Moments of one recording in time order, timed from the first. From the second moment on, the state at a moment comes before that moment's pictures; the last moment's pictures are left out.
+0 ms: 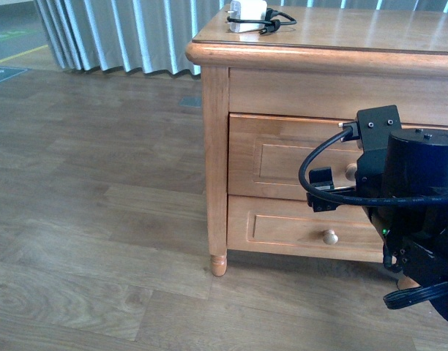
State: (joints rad) left arm 0.00 0.00 0.01 0.00 0.00 0.00; right arm 0.25 2.33 0.94 1.14 0.36 -0.14
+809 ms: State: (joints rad) left arm 0.00 0.00 0.01 0.00 0.00 0.00; right arm 0.27 2.33 0.95 1.12 0.35 -0.13
